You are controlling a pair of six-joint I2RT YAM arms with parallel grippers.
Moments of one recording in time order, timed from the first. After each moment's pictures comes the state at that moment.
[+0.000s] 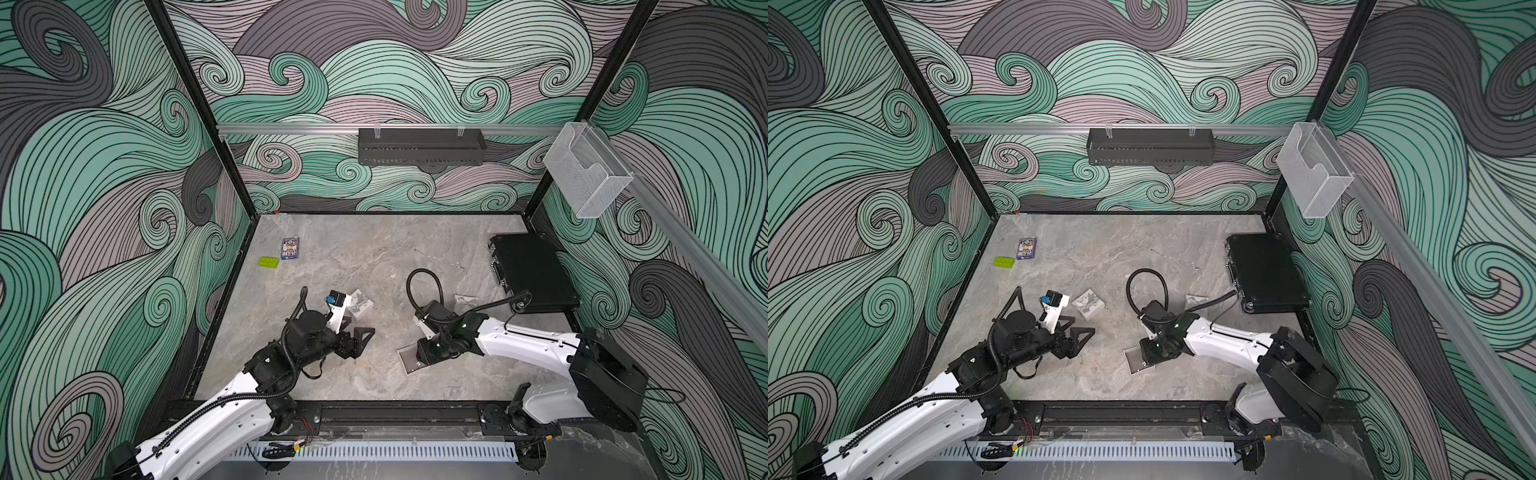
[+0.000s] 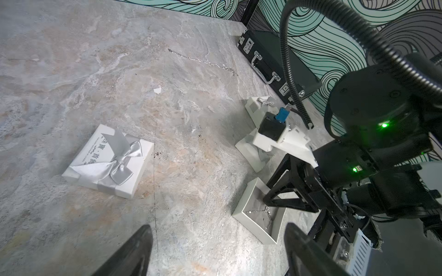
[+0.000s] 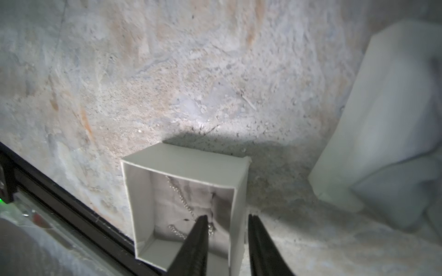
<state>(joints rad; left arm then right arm) -0.74 0.61 0.42 -0.28 0.10 -0.42 0.90 1.41 0.70 -0.52 -0.19 0.53</state>
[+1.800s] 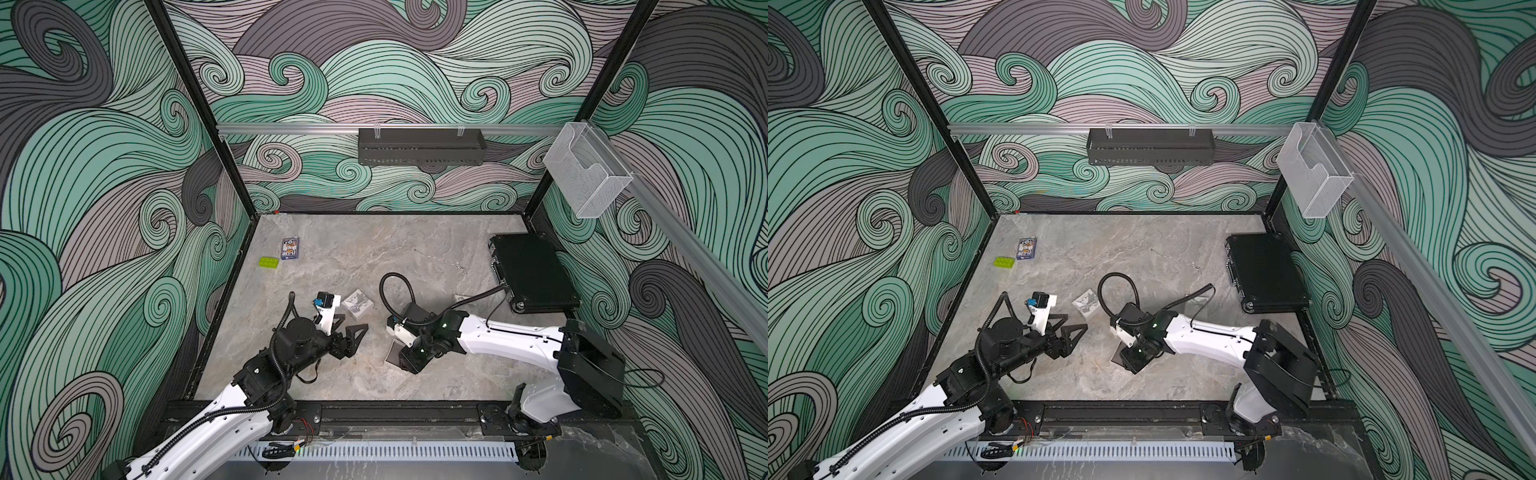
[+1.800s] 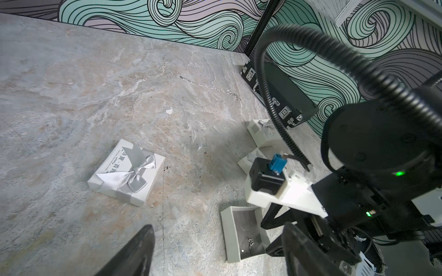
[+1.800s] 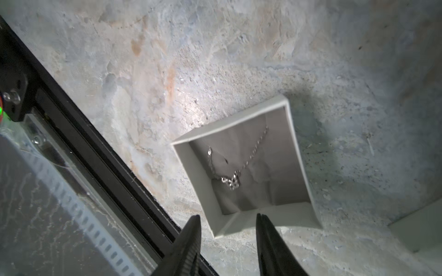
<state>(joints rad) -0.74 0.49 0.40 -0.30 0.03 -0.45 1.04 1.54 0.91 -0.63 -0.21 0.26</state>
